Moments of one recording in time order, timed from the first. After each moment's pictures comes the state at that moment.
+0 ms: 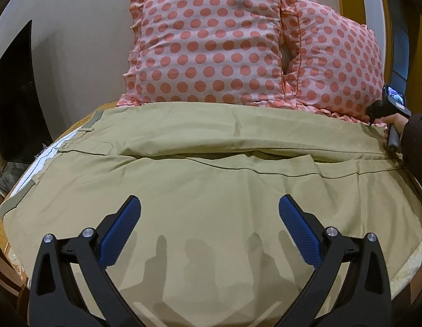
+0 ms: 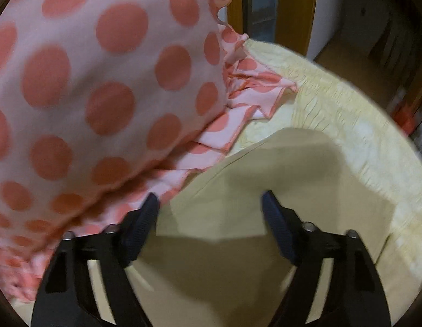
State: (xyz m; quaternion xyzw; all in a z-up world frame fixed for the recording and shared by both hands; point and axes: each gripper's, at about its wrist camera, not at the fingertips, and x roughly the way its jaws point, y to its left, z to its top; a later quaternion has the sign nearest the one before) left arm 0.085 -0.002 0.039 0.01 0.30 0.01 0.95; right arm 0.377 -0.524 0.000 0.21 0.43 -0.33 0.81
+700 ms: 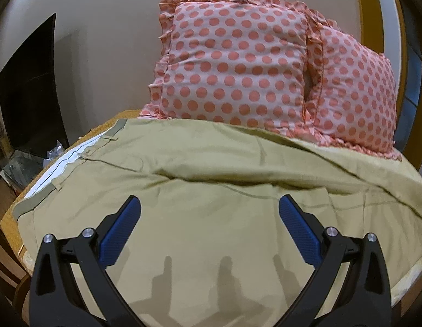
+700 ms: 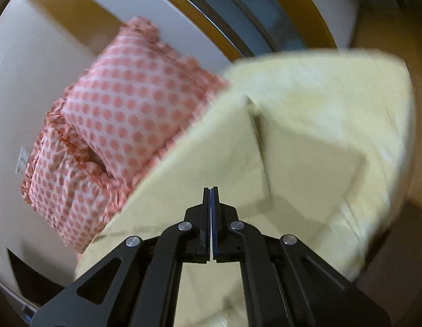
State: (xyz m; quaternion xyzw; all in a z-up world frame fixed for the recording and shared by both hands) left arm 0.081 0.036 0.073 -0.03 0.27 0.04 0.96; right arm 0.020 -0.532 0.001 0.43 0.24 -0.11 0.86
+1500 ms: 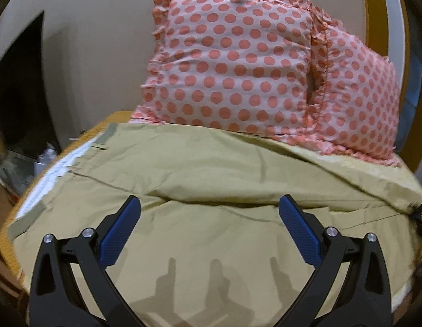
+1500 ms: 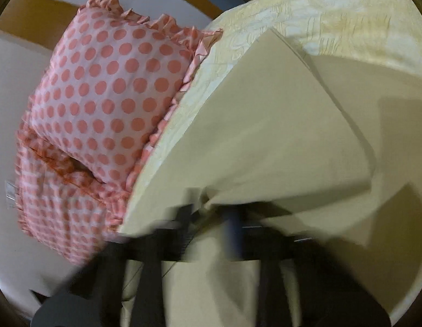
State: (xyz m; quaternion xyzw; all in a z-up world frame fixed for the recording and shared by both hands) left arm 0.123 0.049 0.091 -0.04 0.29 0.01 0.96; right arm 0.115 -0.516 -0.022 0.53 0.28 -0.10 0.80
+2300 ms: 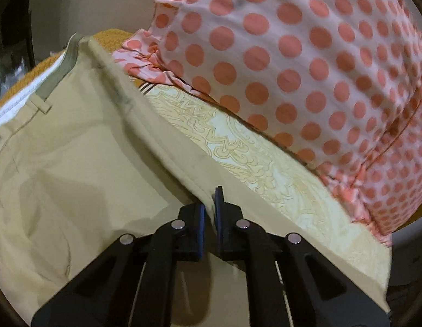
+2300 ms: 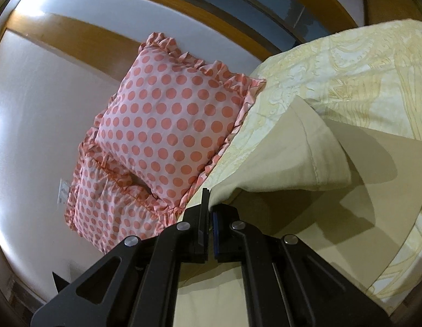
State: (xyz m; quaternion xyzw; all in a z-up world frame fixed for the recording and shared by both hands) left arm 0.314 0.125 0.041 -0.25 0.43 0.04 0.87; right arm 0.048 -0.527 0.016 0.50 0.15 -0.02 0.85
